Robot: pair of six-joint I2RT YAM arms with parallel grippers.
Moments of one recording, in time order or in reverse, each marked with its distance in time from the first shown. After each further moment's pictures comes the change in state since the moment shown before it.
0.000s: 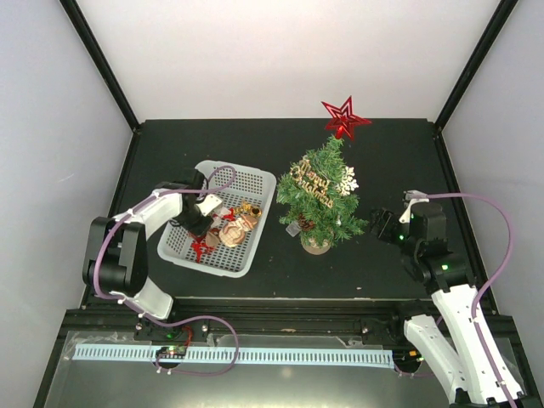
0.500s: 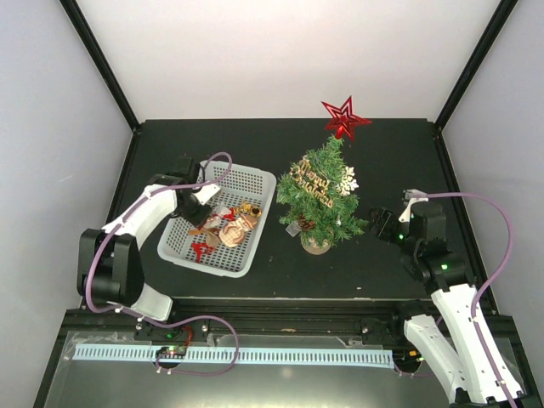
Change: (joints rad) left arm -0.002 -0.067 0.076 -0.045 0.009 -0.016; right arm 0.000 0.002 -0.009 0.019 -0.015 0.000
